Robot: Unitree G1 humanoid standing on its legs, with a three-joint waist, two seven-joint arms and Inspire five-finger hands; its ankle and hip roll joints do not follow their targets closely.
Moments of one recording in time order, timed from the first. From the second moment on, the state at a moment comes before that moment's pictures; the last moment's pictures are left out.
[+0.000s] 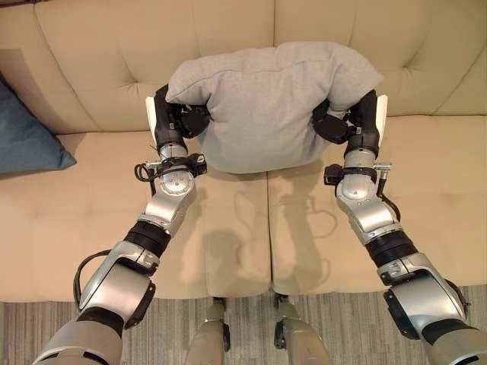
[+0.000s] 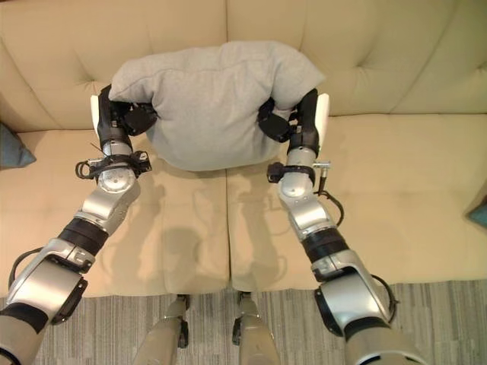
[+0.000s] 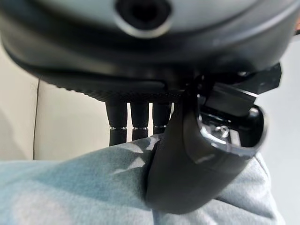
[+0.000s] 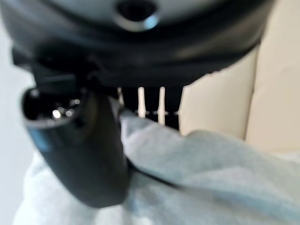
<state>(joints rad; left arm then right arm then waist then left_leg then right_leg) -0.90 0.42 -0.41 0.66 -0.47 -0.19 0.58 -0.84 -0.45 0.33 0.54 0.18 -0.10 -0.58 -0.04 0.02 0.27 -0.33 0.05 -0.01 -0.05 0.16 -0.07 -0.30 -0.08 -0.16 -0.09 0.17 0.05</state>
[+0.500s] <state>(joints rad) -0.89 0.53 -0.37 0.69 -0.40 -0.18 0.47 -0.84 -0.59 0.34 0.56 0.05 -0.04 -0.54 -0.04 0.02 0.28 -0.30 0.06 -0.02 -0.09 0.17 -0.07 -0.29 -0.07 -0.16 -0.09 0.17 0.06</state>
